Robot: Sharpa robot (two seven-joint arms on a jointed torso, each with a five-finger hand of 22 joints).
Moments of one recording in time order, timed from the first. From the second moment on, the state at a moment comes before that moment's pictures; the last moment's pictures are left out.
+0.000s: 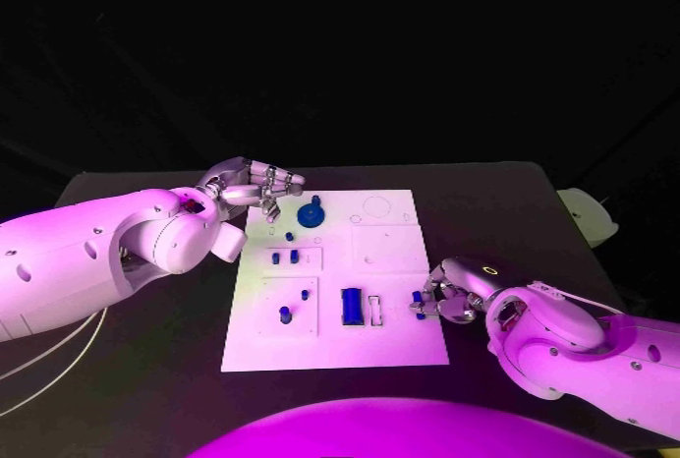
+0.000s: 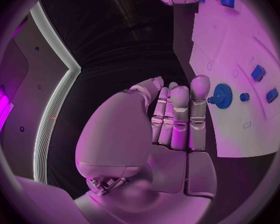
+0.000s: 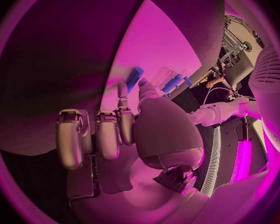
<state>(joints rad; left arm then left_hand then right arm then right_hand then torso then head) 1.17 -0.93 -0.02 1.57 -0.25 -0.25 0.10 1.44 -0.15 0.42 0.12 0.20 1.01 0.18 0.14 0.09 1.03 0.11 0.37 0.16 1.26 0.02 1.12 0.65 0.15 1.17 0.11 1.02 0.79 0.95 -1.02 -0.13 1.88 -1.59 -0.42 -0.57 1.26 0.00 -0.09 0.21 0.28 1.09 0.06 0.26 0.44 1.45 -0.01 1.38 1.31 1.47 -0.07 1.51 1.31 0.02 1.46 0.04 1.49 1.31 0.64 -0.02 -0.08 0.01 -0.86</state>
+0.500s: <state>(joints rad) 1.17 -0.93 -0.02 1.58 -0.25 -0.25 0.10 1.44 -0.15 0.42 0.12 0.20 1.01 0.18 0.15 0.09 1.02 0.10 0.37 0.16 1.26 0.02 1.12 0.65 0.15 1.17 0.11 1.02 0.79 0.94 -1.00 -0.12 1.87 -1.74 -0.36 -0.56 1.36 -0.02 -0.04 0.15 0.18 1.10 0.06 0.25 0.44 1.46 -0.01 1.38 1.31 1.47 -0.07 1.51 1.31 0.02 1.46 0.04 1.49 1.31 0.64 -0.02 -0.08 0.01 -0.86</state>
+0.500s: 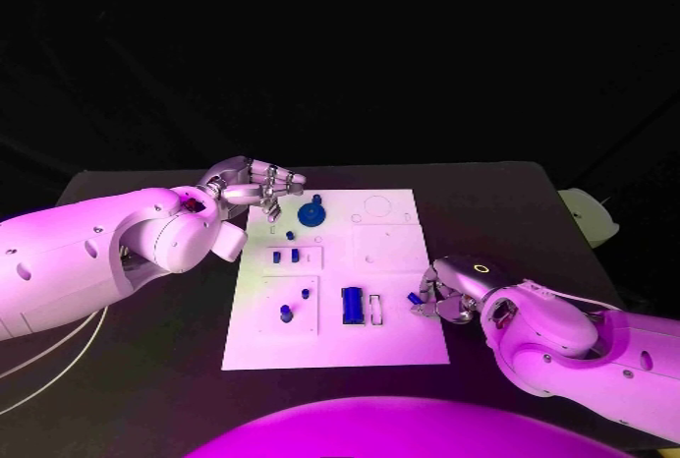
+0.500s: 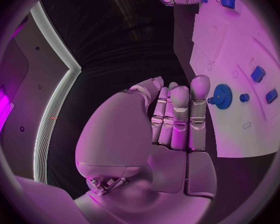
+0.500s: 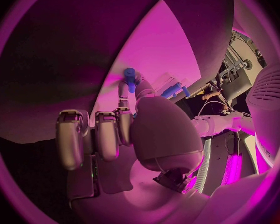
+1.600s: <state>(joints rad) 1.17 -0.94 -0.02 1.58 -0.25 -0.25 0.10 1.44 -0.15 0.42 0.12 0.20 1.00 0.18 0.15 0.09 1.02 0.10 0.37 0.16 1.26 0.02 1.12 0.65 0.15 1.17 0.11 1.02 0.79 0.94 -1.00 -0.12 1.94 -1.68 -0.41 -0.57 1.37 -0.02 0.10 0.13 0.27 1.11 0.05 0.22 0.40 1.46 -0.02 1.37 1.31 1.46 -0.08 1.51 1.31 0.02 1.46 0.04 1.51 1.31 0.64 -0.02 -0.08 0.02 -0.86</state>
